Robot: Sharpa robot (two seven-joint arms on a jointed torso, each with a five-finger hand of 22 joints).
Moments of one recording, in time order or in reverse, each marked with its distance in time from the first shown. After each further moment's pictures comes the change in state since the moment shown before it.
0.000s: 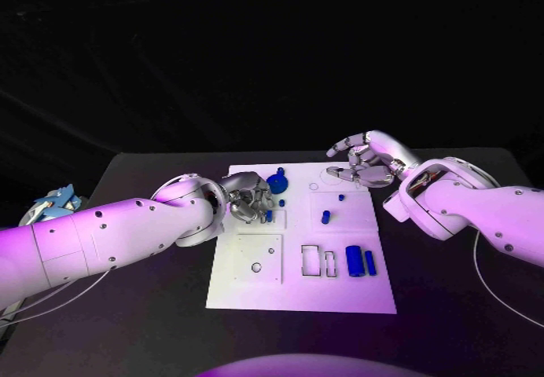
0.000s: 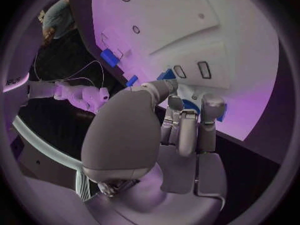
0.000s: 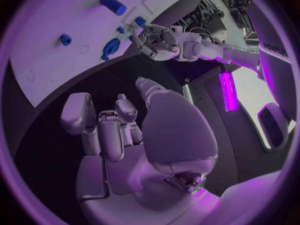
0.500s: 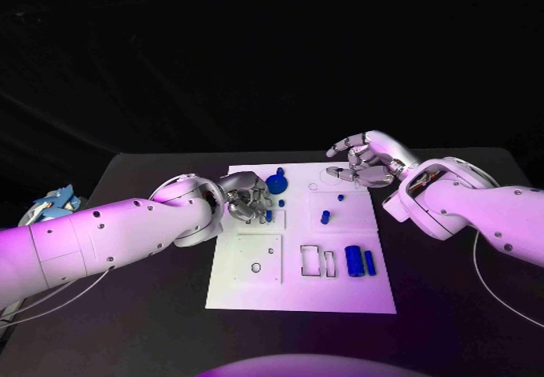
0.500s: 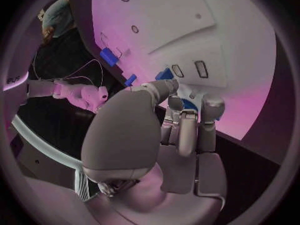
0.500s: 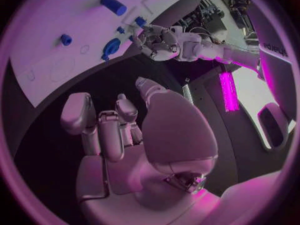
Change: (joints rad) left arm 0.000 -0.007 0.001 0.000 0.009 -0.002 -0.004; left_hand 0.000 0.000 0.008 -0.008 0.000 0.000 0.000 0.000 0.000 0.000 0.000 0.000 -0.002 0.000 0.000 0.000 0.000 0.000 0.000 0.000 0.000 0.000; right arm 0.000 -0.001 0.000 0.000 0.000 0.001 -0.001; right_hand 0.000 0.000 0.003 0.003 0.000 0.000 0.000 0.004 0.000 0.004 -0.004 0.000 0.000 0.000 0.000 0.000 0.000 0.000 0.000 0.000 0.000 0.002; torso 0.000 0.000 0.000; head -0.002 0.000
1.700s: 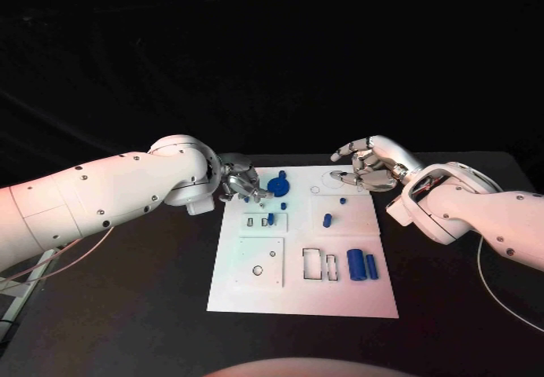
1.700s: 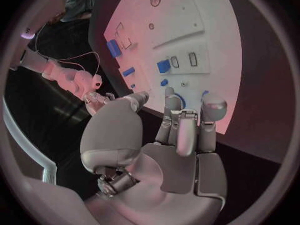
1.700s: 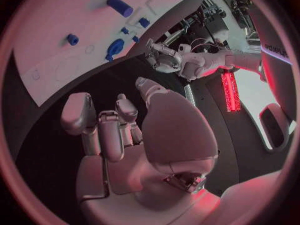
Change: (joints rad) left arm 0.140 0.017 0.049 -0.031 0.203 0.362 -0.275; left_hand -0.436 0.089 -0.243 0.216 -0.023 0.066 -0.031 0.163 0.128 0.111 -0.029 -0.038 -0.024 -0.003 -0.015 -0.007 0.000 0.000 0.072 -0.021 -0.020 -0.022; right arm -0.005 0.003 -0.001 -0.017 0.000 0.000 -0.005; right_hand 0.000 0.000 0.000 0.000 0.000 0.000 0.000 0.000 0.000 0.000 0.000 0.000 -0.001 0.000 0.000 0.000 0.000 0.000 0.004 -0.004 -0.001 -0.001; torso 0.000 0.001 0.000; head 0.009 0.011
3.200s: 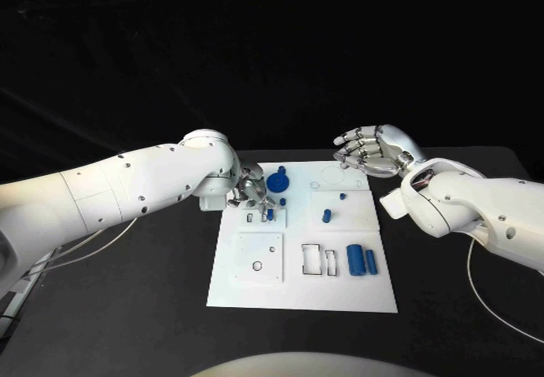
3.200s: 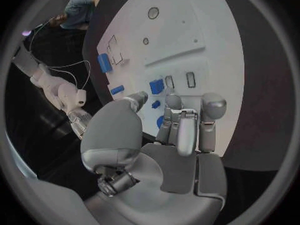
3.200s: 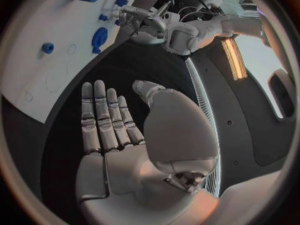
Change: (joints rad) left arm 0.019 0.150 -0.048 -0.143 0.030 0.177 -0.115; left_hand 0.005 -0.001 -0.028 -0.004 -0.008 -0.023 -0.001 0.008 0.028 -0.029 0.004 -0.027 -0.023 0.000 0.000 -0.005 0.000 0.000 -0.004 -0.004 -0.012 -0.009; right arm 0.000 0.015 -0.001 -0.013 0.351 -0.024 0.081; right_hand -0.027 -0.024 0.171 -0.042 -0.004 -0.119 -0.006 0.104 0.001 -0.420 0.098 -0.656 -0.888 -0.515 0.118 -1.098 -0.872 0.078 -0.469 0.118 -0.979 -0.726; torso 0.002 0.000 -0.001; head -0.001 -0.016
